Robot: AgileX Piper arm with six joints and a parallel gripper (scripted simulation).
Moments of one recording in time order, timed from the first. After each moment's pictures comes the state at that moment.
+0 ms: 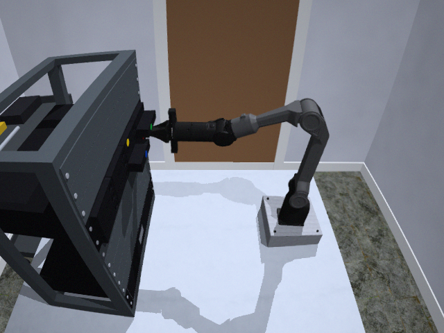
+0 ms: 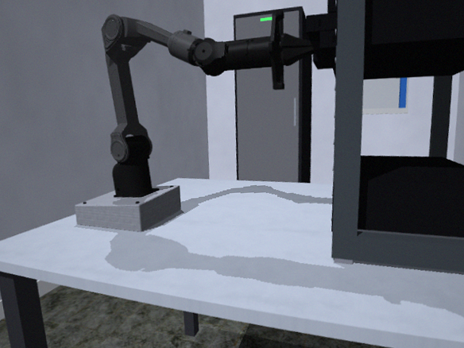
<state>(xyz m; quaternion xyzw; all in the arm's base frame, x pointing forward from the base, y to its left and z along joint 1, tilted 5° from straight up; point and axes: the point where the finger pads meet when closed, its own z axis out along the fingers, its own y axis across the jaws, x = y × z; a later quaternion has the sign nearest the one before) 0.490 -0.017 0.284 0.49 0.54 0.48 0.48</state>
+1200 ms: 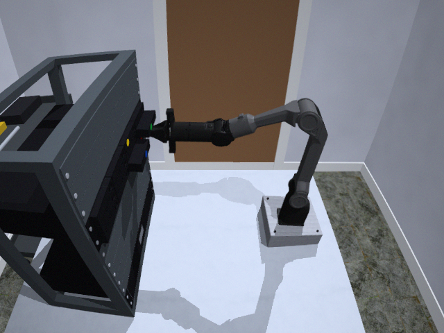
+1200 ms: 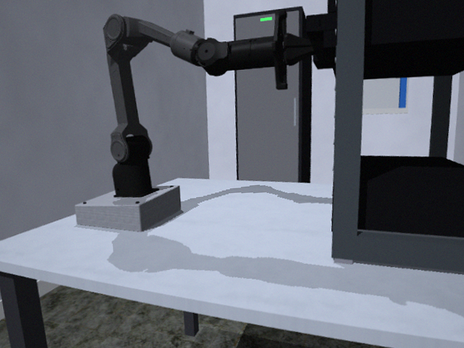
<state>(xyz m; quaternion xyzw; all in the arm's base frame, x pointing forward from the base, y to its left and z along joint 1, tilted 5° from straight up) 0.496 -0.017 0.284 0.49 0.54 0.48 0.48</state>
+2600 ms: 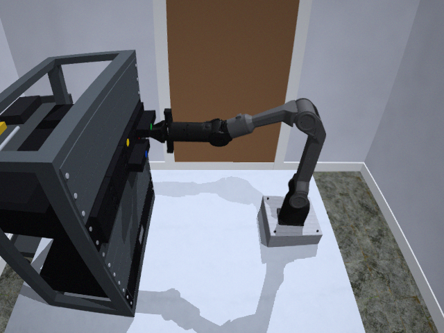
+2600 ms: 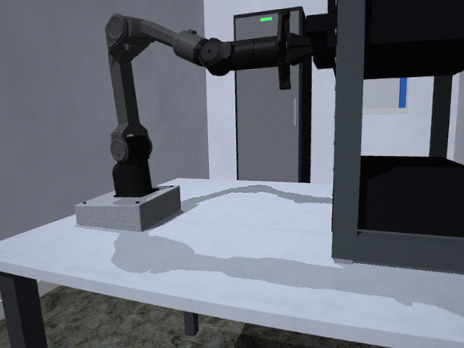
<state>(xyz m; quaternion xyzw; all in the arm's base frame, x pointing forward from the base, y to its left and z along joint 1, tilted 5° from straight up) 0.502 -0.017 0.283 0.49 0.54 0.49 0.48</state>
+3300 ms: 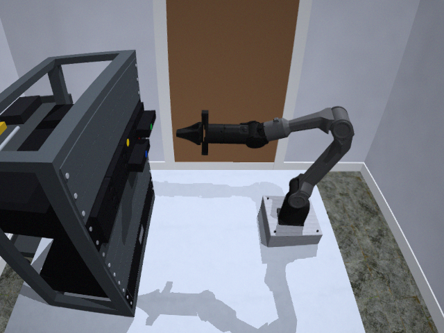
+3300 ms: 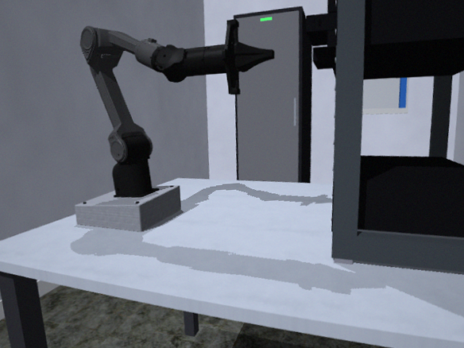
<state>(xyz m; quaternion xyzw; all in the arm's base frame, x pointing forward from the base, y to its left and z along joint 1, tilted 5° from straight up) 0.397 -0.021 0.286 0.49 0.54 0.48 0.48</state>
